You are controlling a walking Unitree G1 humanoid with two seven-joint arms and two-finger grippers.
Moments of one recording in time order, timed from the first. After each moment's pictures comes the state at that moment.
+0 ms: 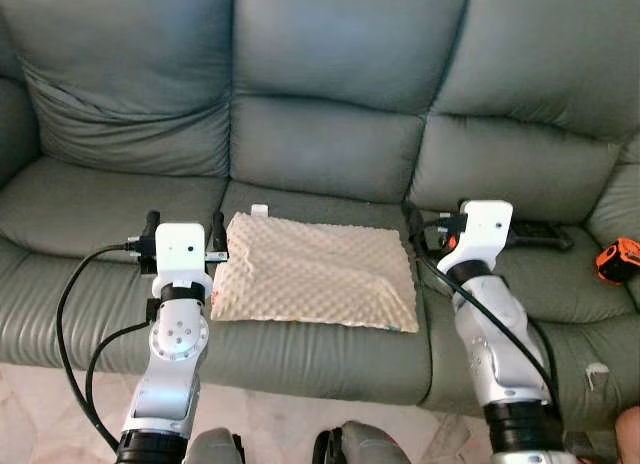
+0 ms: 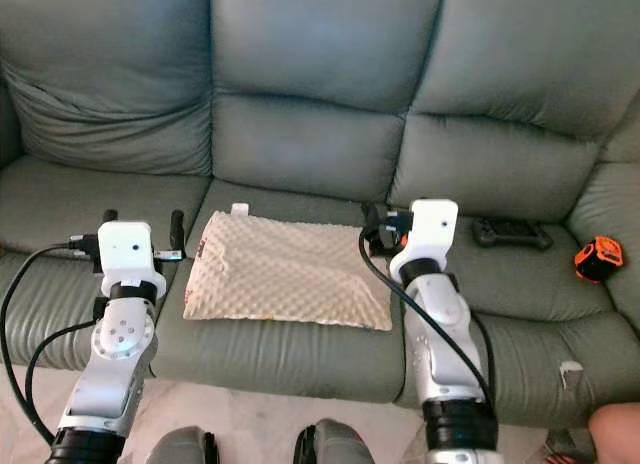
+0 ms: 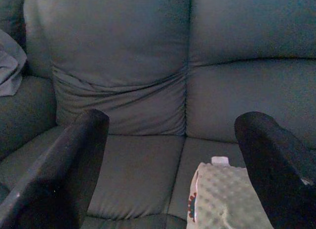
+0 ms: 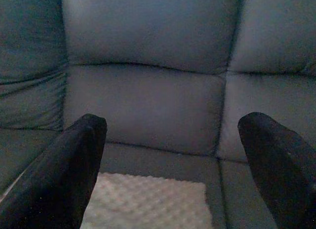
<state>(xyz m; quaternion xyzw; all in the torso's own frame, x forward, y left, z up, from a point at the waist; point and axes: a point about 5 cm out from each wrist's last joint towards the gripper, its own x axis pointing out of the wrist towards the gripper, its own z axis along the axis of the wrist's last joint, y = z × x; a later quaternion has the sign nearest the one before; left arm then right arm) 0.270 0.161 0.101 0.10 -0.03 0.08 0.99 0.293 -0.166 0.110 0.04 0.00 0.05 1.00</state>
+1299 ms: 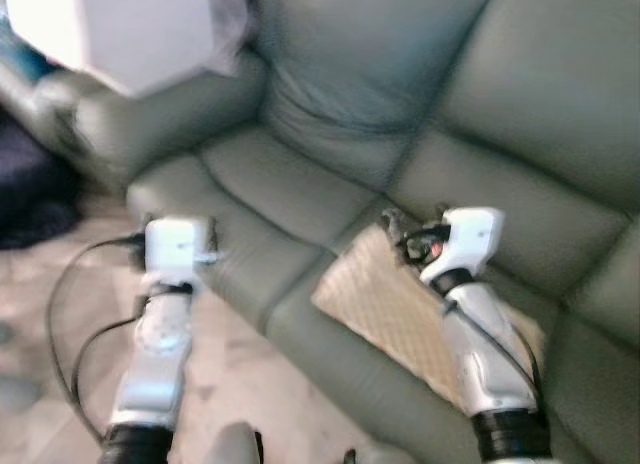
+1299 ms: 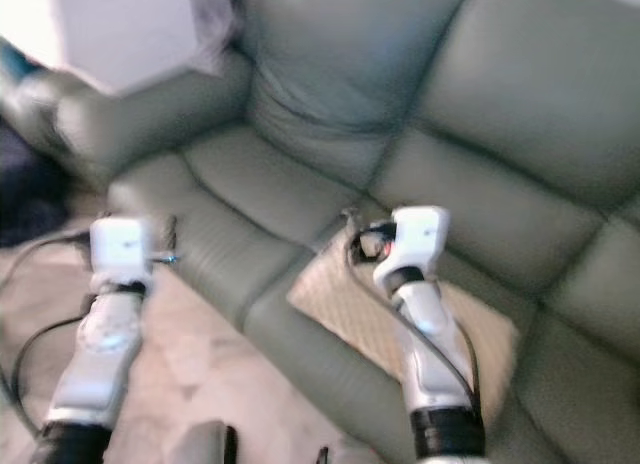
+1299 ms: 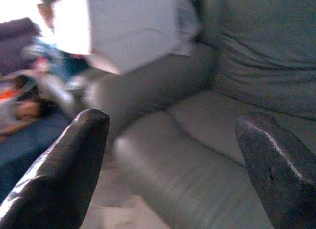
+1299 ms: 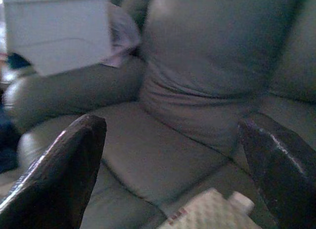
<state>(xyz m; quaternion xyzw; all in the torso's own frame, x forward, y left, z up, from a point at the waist) 0.276 0.174 0.098 0.11 -0.01 0.07 0.99 0.288 -0.151 0.107 0.04 -0.02 0.09 0.99</state>
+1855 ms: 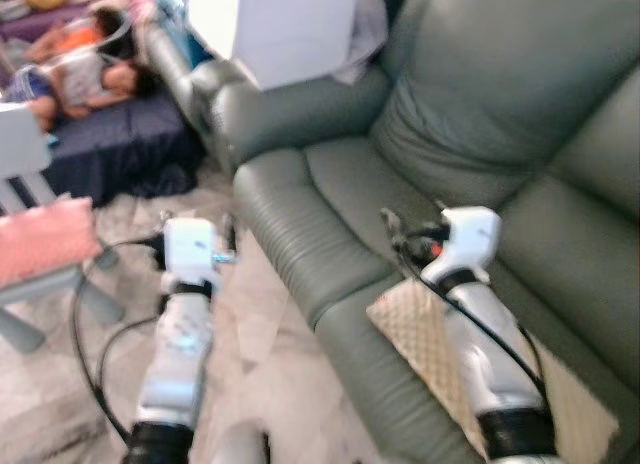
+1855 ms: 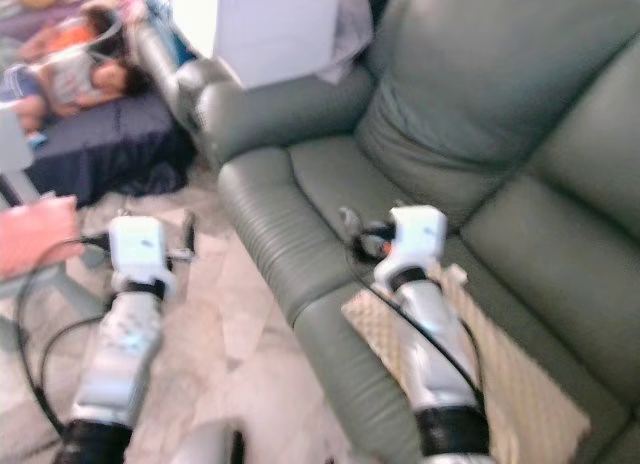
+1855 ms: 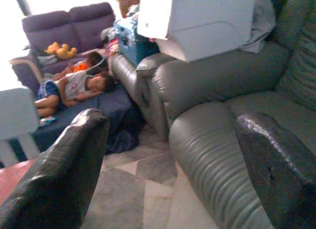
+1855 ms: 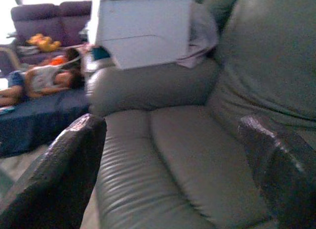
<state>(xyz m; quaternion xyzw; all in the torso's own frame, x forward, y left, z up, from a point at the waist) 0.279 0.151 0.099 0.09 -0.01 0.05 0.99 0.290 -0.160 0.105 0.05 -0.02 0.08 1.00</state>
